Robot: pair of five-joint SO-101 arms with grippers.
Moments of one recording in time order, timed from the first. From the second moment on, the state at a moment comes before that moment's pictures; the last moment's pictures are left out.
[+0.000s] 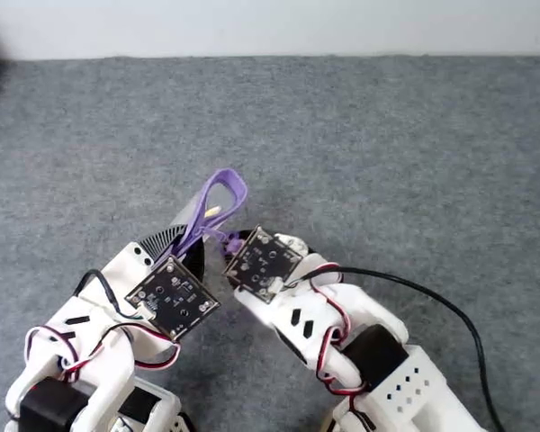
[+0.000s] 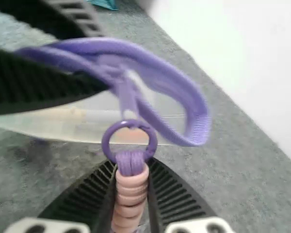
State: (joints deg) left arm 18.5 -78.2 41.5 77.9 -27.0; right arm -42.3 -64.9 56.4 40.8 19.6
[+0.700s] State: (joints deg) left arm 18.5 -78.2 41.5 77.9 -27.0; right arm -44.6 -64.9 54.8 40.8 19.7
